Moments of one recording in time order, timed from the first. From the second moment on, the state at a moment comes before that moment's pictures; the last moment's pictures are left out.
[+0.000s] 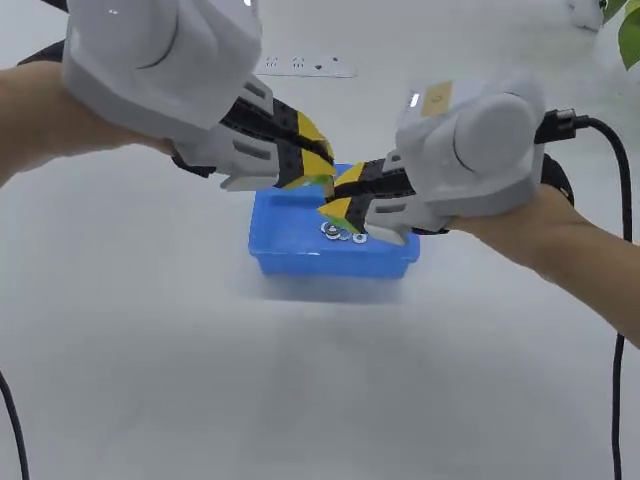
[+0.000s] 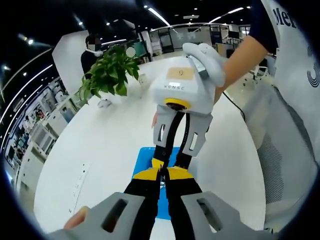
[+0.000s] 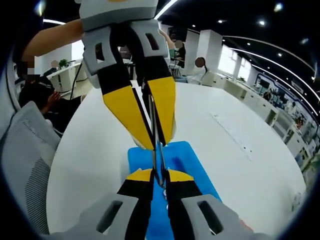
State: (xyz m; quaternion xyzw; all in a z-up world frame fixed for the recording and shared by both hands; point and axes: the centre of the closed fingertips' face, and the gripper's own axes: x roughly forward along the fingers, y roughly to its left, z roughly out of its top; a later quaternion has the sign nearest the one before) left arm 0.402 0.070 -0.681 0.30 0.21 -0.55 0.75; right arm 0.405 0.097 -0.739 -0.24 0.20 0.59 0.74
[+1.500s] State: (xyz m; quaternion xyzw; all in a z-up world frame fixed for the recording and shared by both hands) left arm 0.404 0.068 -0.695 0.29 0.22 -0.56 0.75; right arm 0.407 0.093 -0.751 -0.25 0.21 0.60 0.73
